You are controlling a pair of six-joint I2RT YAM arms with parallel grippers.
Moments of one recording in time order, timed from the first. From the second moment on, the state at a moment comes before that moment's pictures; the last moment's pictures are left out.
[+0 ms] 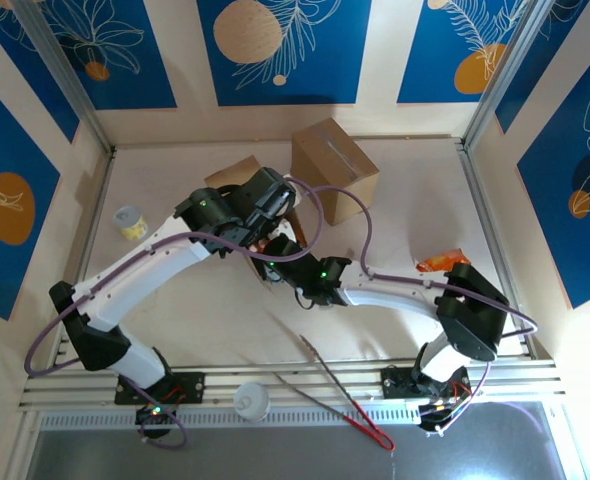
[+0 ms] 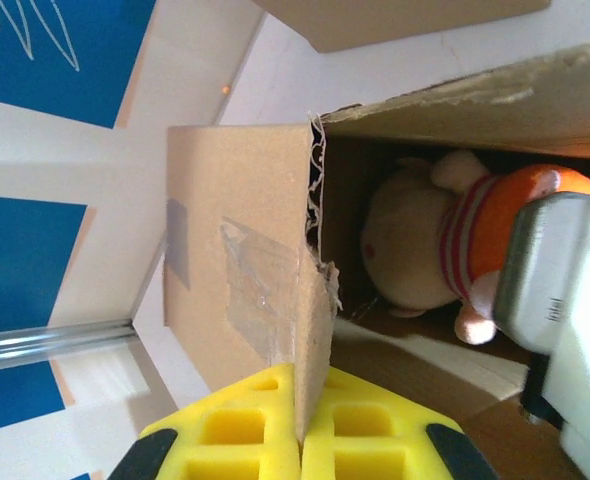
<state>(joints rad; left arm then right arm) -0.94 1.54 1.75 -1.17 -0.63 0.32 1.06 1.58 1.03 -0.18 0.43 0.46</state>
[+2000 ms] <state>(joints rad) -0.76 1.70 1.91 -1.49 -0.58 -0.08 1.01 0.94 1.27 -0.57 0.45 0.32</state>
